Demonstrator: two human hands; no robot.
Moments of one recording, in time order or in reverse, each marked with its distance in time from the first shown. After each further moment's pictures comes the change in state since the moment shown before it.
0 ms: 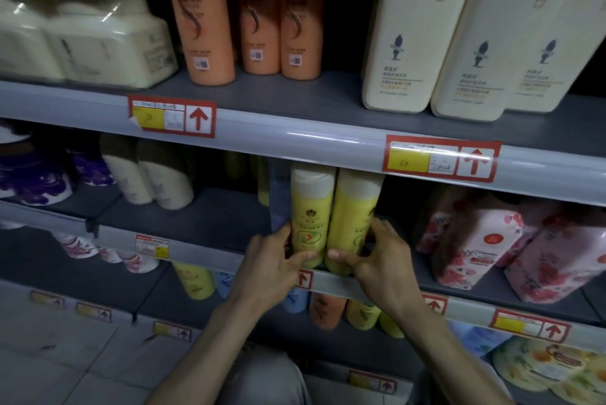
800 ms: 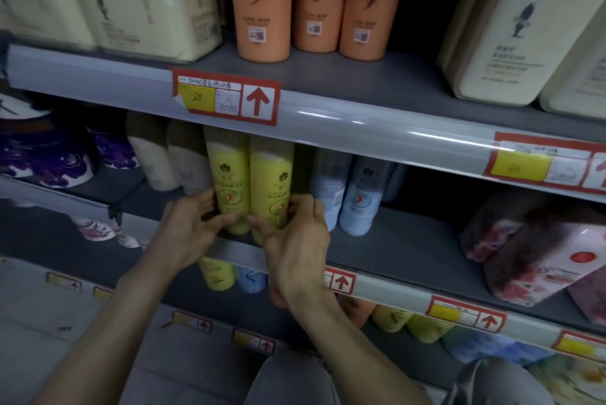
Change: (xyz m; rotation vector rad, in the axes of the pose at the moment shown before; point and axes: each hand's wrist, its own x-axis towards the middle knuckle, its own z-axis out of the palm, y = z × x) left_hand 0.037 -0.104 -0.139 -0.055 0.095 -0.050; right_hand 0.015 -0.113 0.164 0.130 0.104 0.047
